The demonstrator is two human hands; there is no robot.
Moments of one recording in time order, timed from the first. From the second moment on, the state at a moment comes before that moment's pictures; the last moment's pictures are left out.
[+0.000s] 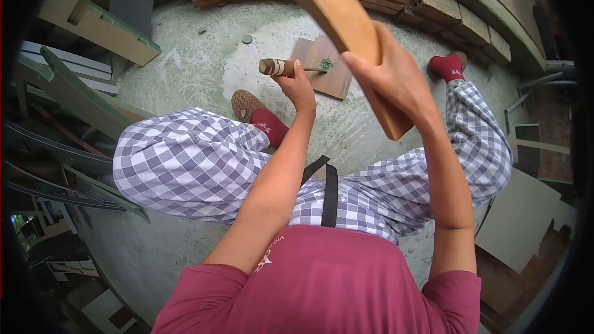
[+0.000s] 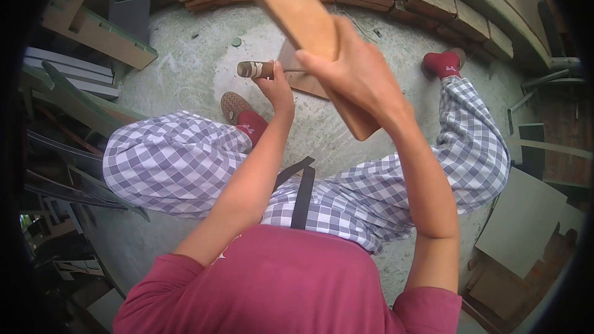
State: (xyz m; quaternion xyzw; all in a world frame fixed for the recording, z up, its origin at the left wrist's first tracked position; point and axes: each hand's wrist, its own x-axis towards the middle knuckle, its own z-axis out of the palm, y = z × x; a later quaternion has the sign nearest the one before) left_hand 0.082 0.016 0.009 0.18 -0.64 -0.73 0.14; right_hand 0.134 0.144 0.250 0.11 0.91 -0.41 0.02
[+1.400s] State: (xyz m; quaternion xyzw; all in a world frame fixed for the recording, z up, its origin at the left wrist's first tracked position) left_hand 0.111 0.077 0.021 -0.16 -0.80 -0.57 0.09; right_hand 0.224 0.184 0.192 0.28 0.73 -0.62 -0.07
